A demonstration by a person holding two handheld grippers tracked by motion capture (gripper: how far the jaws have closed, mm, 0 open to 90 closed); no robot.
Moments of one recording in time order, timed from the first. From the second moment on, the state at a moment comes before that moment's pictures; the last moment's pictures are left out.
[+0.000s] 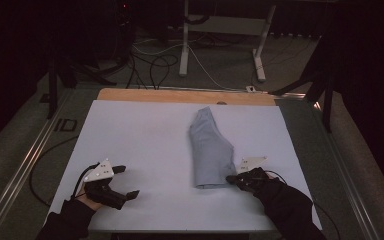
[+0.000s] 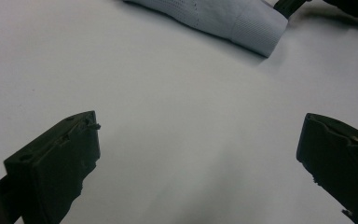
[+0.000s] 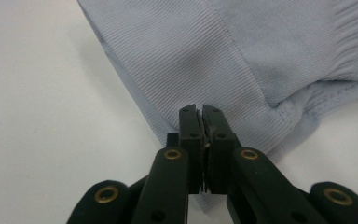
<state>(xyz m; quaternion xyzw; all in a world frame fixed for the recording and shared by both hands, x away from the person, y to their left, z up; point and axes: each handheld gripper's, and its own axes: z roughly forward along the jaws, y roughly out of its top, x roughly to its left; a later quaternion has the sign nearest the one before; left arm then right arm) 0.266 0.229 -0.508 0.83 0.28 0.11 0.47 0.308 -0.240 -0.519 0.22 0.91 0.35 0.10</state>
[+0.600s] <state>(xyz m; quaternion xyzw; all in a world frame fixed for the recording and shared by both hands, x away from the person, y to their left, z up) 0.266 0.229 -0.507 0.83 0.28 0.11 0.47 0.301 -0.262 -0.517 0.23 0.90 0.35 0.07</state>
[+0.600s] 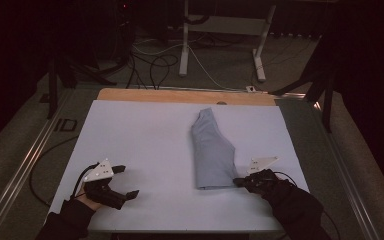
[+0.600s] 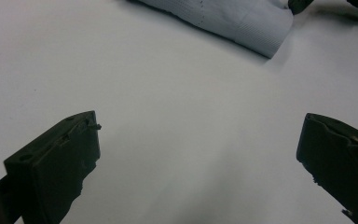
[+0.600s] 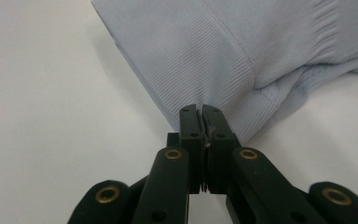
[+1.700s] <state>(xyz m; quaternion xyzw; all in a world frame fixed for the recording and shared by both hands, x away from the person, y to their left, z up) 0.266 0.231 -0.505 0.83 0.28 0.11 0.47 0.307 -0.255 -0.495 0.22 0.84 0.48 0.08</state>
